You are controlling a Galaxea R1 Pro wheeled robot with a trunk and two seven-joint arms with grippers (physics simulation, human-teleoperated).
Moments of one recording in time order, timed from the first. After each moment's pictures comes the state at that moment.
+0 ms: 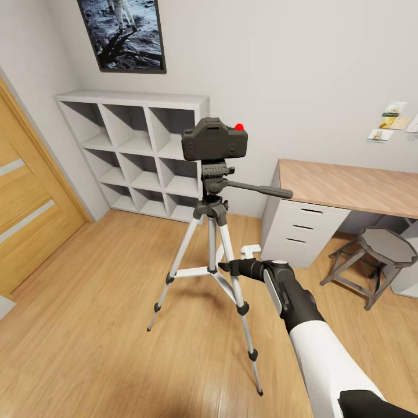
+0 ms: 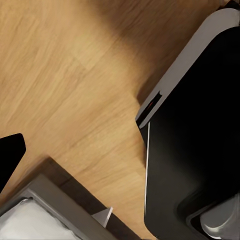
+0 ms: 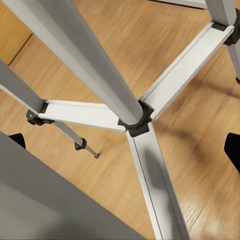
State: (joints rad) left arm -0.26 0.10 -0.52 0.00 1.06 0.04 0.18; right arm -0.81 0.12 -0.03 -0.90 0.09 0.58 0.47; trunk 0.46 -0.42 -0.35
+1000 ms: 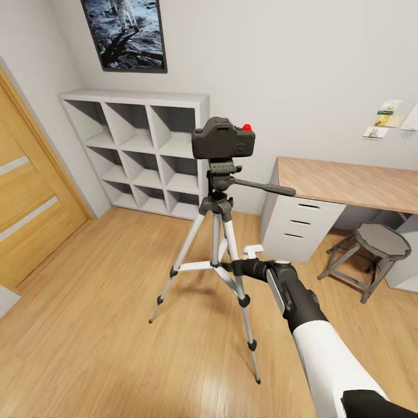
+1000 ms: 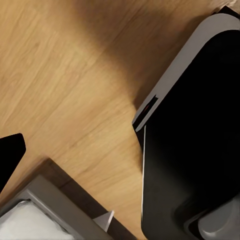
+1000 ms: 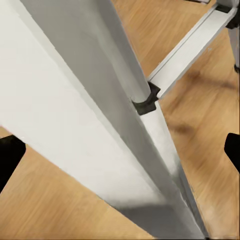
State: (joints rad) left arm -0.24 0.08 -0.52 0.00 1.05 -0.02 0.18; right arm -0.81 0.10 -0.03 -0.90 0.10 0.58 0.48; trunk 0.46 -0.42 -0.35
